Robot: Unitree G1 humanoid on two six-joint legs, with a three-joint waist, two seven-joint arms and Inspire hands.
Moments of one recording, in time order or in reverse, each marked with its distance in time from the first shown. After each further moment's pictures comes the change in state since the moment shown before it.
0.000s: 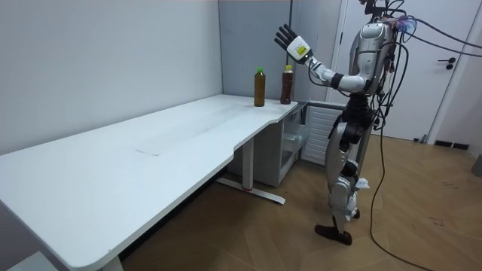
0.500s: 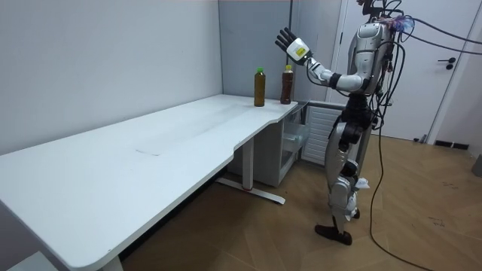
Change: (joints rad) left arm 0.000 0.008 -0.031 0.000 0.027 0.002 -0.071; right arm -0.007 -0.004 0.001 0.002 -0.003 0.000 0.001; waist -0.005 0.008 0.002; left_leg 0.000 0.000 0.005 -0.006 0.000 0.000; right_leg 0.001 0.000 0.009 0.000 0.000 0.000
